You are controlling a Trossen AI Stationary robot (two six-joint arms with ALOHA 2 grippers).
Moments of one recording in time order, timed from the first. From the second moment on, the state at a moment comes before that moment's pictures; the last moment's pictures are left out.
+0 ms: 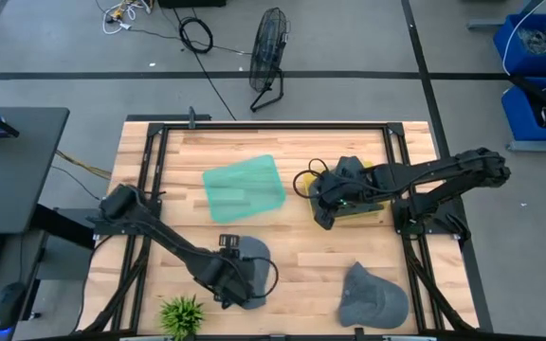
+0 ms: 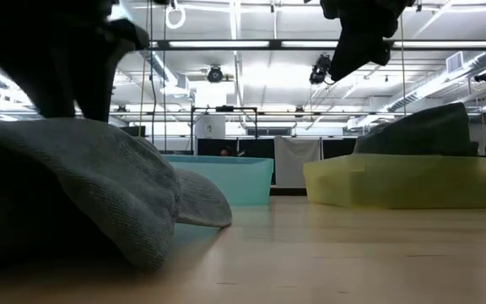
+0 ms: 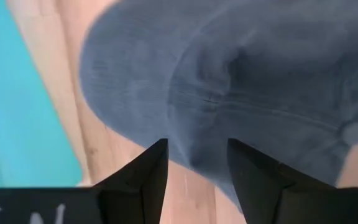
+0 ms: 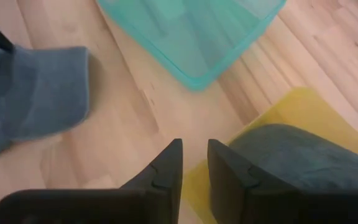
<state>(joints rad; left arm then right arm) -0.60 1.94 1.50 -1.07 -0.31 -0.49 0.14 1.34 1.12 -0.76 0.25 0.56</state>
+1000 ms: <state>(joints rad) -0.43 1.77 1.57 -1.27 -0.26 -0.45 0.15 1.34 1.12 -0.74 0.35 0.51</state>
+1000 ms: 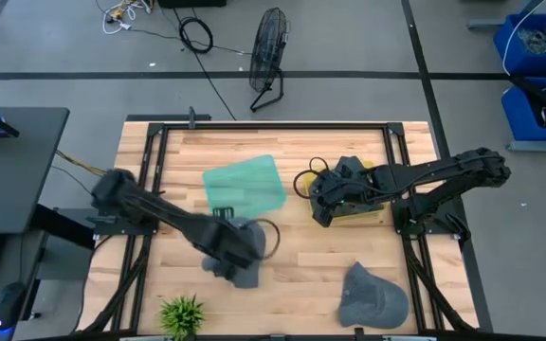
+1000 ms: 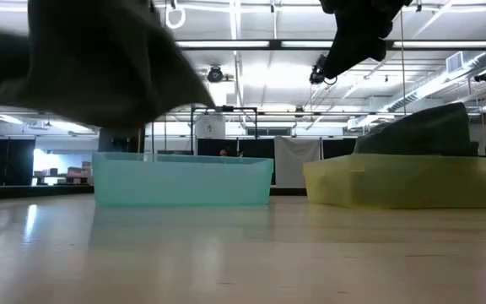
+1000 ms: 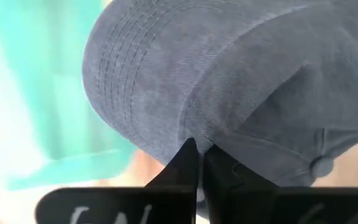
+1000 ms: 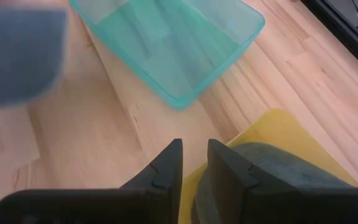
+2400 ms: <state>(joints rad) 0.15 1.65 1.19 -0.75 -0.38 1.00 0.15 1.34 1.12 -0.76 0.40 0.51</state>
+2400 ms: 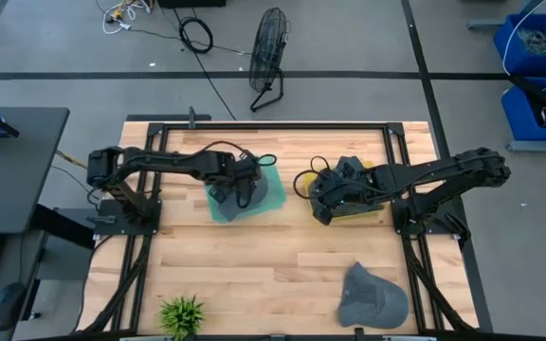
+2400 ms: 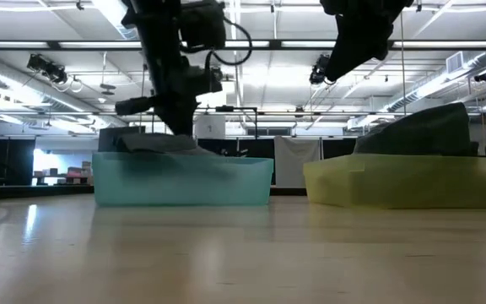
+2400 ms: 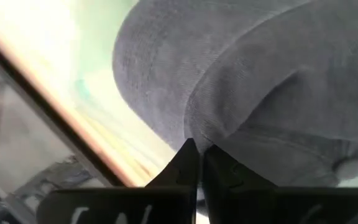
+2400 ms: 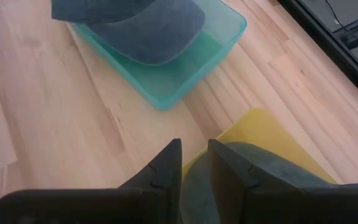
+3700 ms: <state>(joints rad) 0.12 1.63 1.05 -0.72 -0.37 0.62 0.15 1.34 1.12 -0.75 0.25 0.54</state>
